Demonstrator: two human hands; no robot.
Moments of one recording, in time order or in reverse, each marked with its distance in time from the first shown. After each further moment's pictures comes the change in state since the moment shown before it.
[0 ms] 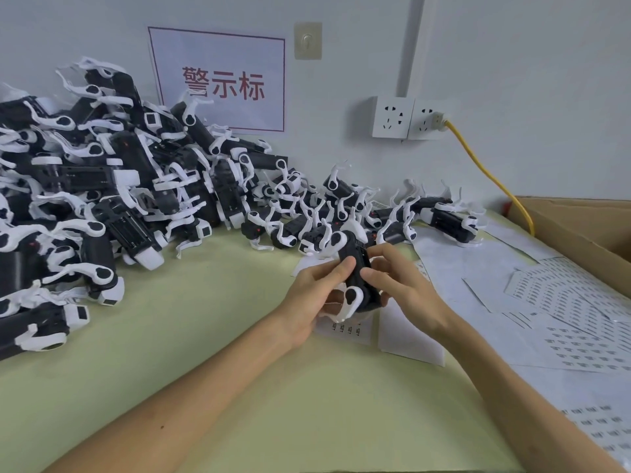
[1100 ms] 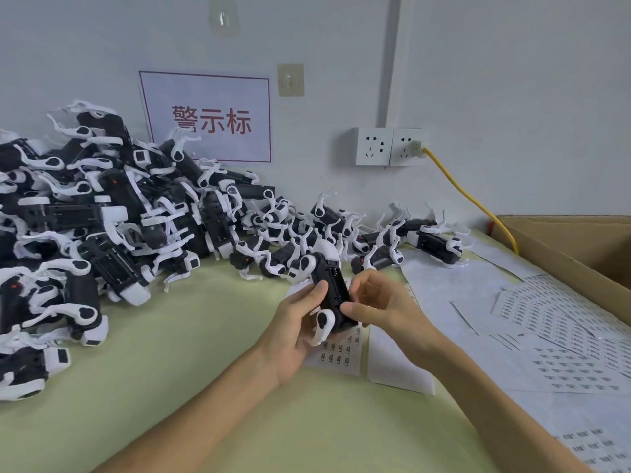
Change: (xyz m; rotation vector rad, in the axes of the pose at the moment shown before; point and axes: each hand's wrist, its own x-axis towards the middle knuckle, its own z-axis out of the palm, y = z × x) left_hand 0.003 0.002 -0.007 -0.303 -0.055 -0.023; right_hand 0.002 -0.008 -0.001 0.263 -0.027 -0.006
